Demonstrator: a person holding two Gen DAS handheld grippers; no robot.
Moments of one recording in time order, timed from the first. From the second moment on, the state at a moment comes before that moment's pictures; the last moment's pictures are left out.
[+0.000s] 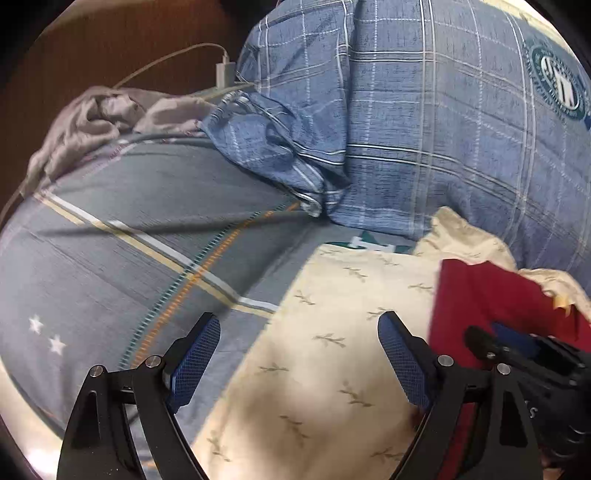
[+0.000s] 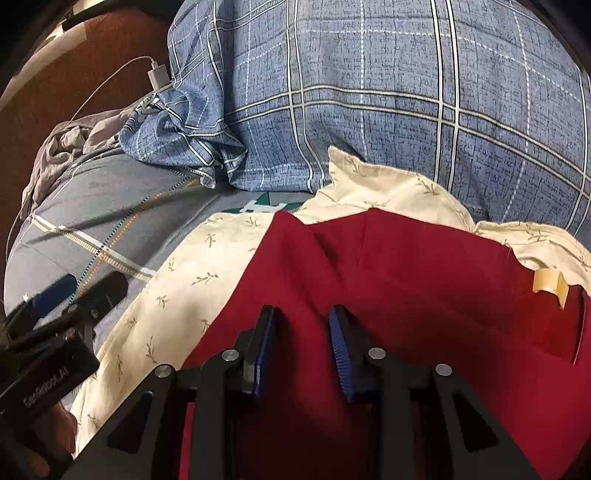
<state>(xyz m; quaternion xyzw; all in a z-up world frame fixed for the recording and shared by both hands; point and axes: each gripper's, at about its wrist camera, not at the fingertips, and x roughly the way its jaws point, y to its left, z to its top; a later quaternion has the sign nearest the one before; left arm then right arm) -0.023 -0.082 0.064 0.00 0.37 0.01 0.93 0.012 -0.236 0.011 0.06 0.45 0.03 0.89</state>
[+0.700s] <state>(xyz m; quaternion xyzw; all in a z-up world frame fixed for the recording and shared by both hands) -0.027 -0.140 0.038 0.06 0.43 -0.11 0.90 -0.147 -0.397 0.075 0.10 0.41 -0.17 0.89</state>
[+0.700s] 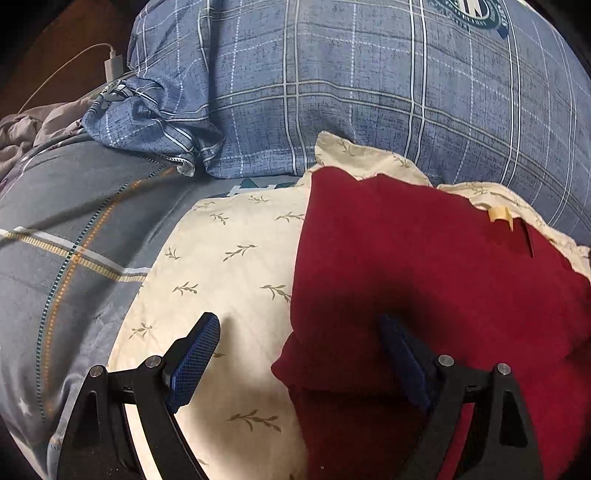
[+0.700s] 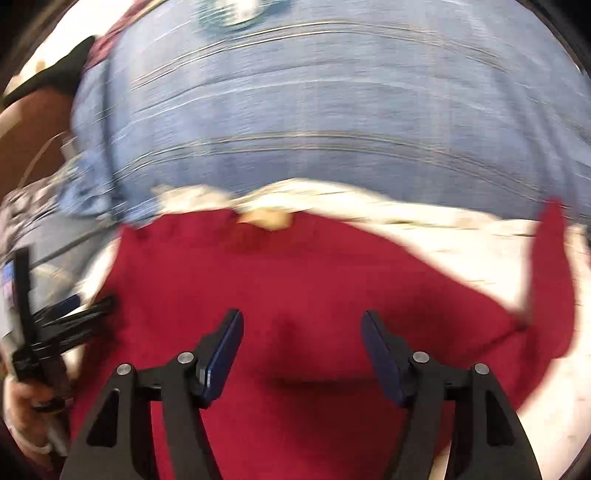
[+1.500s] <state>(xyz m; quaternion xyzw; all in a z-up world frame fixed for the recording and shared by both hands) -0.045 -0.143 0.054 0.05 0.39 -0.13 0.91 -0.144 -0.377 0.046 0.10 0.41 -0.17 0.89</state>
